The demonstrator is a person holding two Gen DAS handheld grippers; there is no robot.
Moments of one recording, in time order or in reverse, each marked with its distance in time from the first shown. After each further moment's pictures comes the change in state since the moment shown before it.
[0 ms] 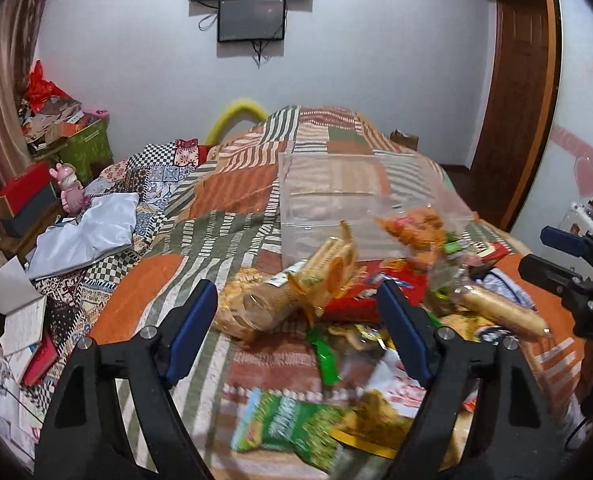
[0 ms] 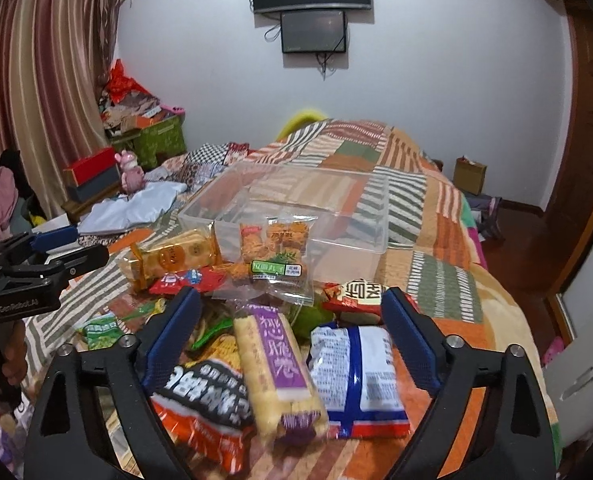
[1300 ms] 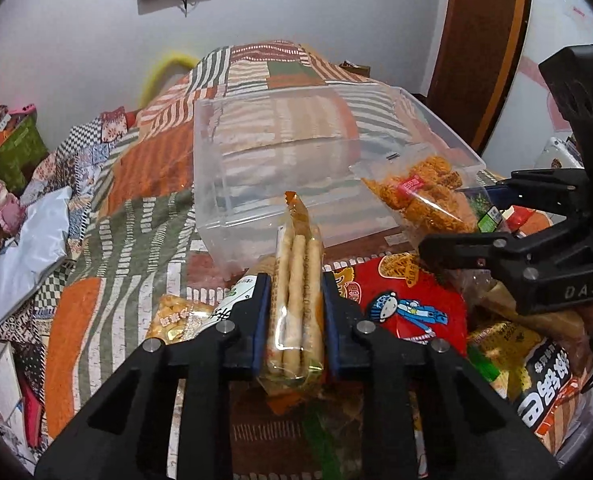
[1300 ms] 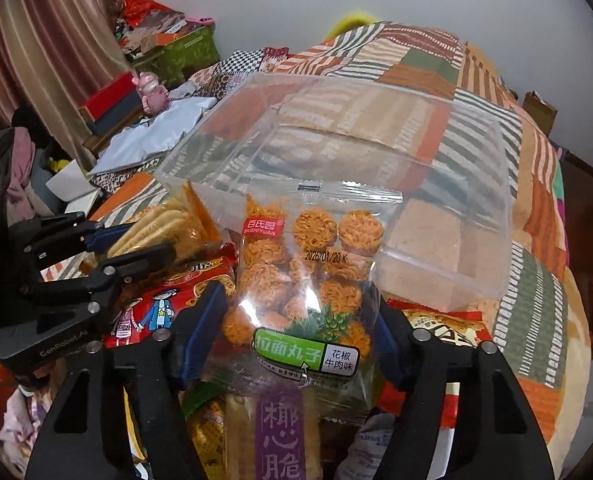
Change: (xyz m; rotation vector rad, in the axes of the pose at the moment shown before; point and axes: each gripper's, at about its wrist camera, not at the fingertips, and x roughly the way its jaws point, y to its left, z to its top) left arm 0.104 -0.024 0.024 0.168 0.228 -0.168; right arm 0.113 0.001 0.037 -0.038 0.364 0.169
